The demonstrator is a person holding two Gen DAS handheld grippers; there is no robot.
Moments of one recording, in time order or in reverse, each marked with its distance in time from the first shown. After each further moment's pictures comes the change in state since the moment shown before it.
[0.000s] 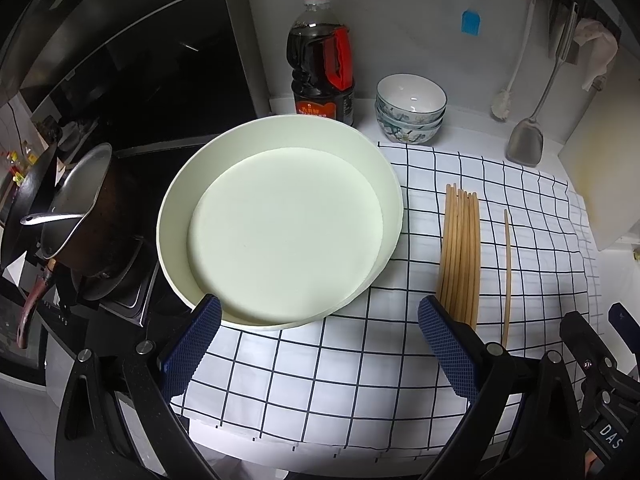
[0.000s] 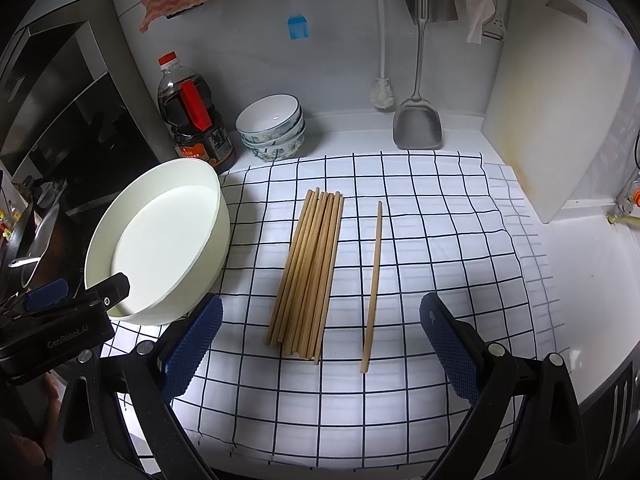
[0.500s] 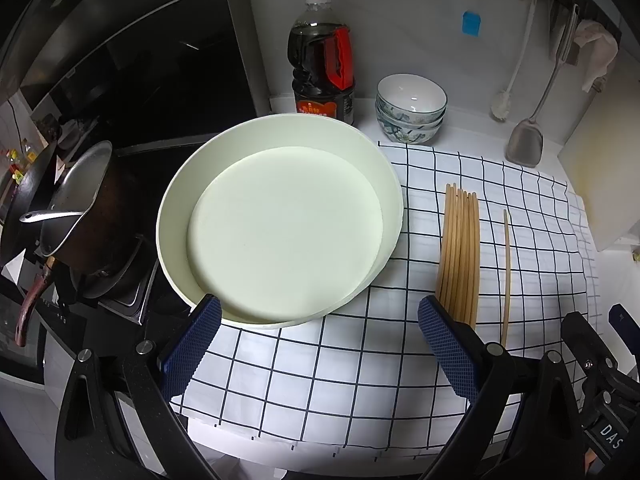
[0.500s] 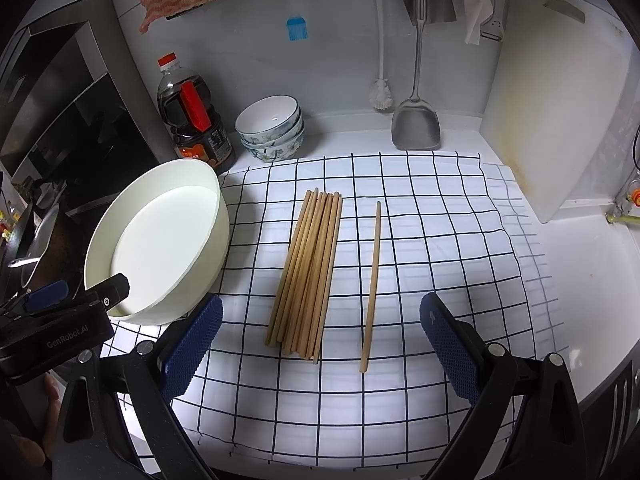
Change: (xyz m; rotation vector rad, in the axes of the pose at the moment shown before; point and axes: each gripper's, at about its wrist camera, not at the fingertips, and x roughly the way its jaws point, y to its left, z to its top) left arm -0.001 -0.002 0.000 -0.002 -0.001 -0.002; right arm -0.001 0.001 -0.001 0.000 -0.004 -0.003
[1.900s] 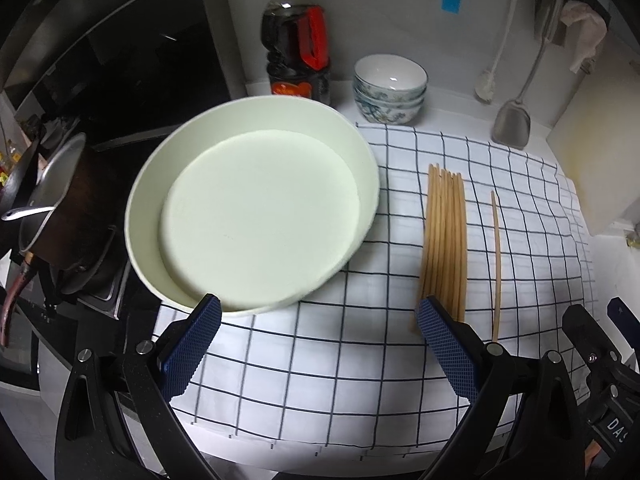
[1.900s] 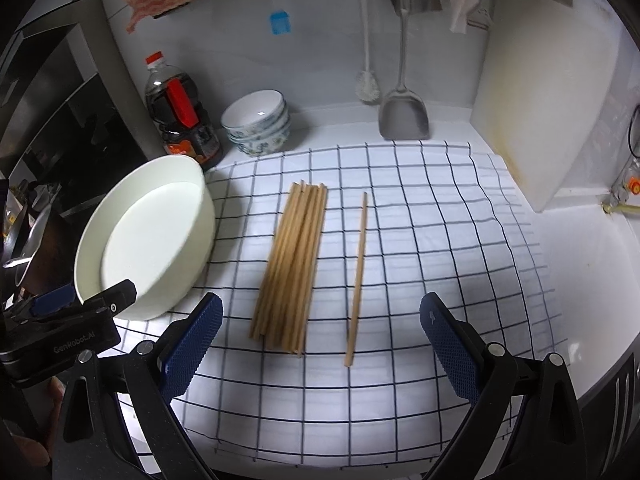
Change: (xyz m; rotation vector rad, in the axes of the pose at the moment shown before) left arm 0.021 -0.021 -0.013 0.031 0.035 -0.055; right arm 0.007 -0.024 -0.008 0.021 0.005 -0.017
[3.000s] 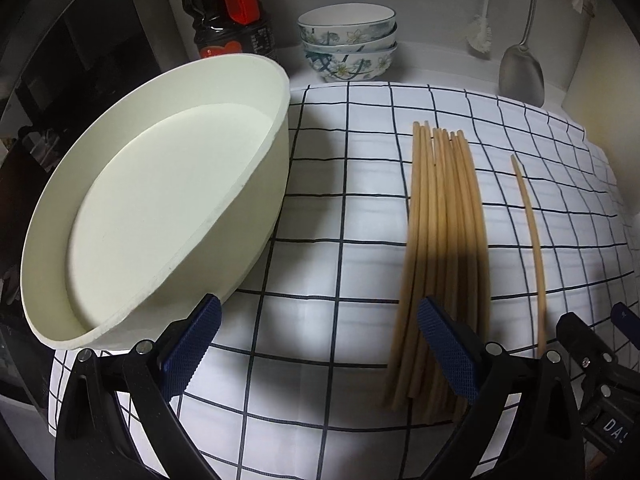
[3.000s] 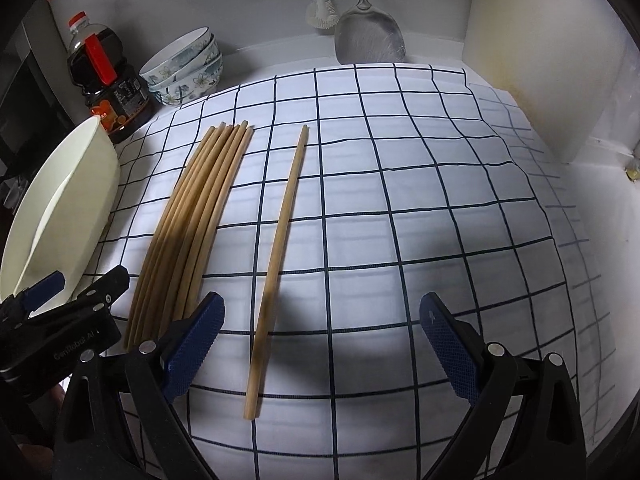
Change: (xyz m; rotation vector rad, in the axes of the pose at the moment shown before) left arm 0.117 -0.067 -0.023 0.042 -0.064 0.049; right arm 0.130 -0.063 -0.023 0.027 0.076 -0.033
